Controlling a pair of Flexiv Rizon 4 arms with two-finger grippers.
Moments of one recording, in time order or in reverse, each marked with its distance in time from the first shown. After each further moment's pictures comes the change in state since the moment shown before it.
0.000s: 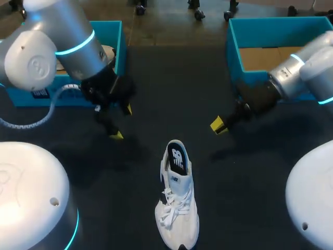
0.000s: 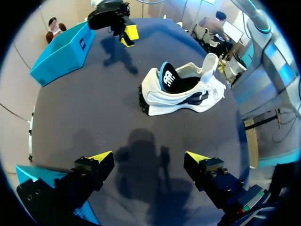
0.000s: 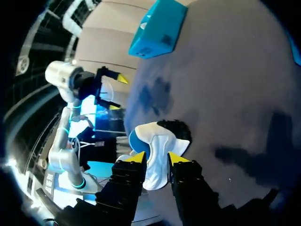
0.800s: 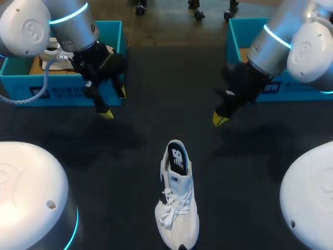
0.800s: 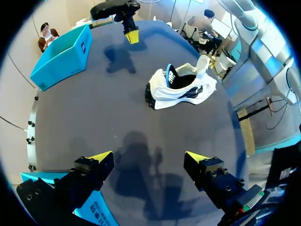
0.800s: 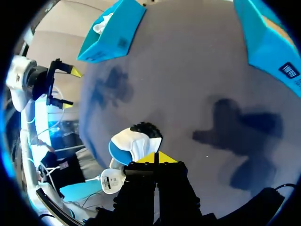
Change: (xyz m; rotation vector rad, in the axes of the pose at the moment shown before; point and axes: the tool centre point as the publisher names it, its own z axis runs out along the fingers) left arm -0.035 0.015 -0.037 -0.001 0.058 0.059; right arm 0.016 0.011 -0.017 -0.016 -0.525 0.189
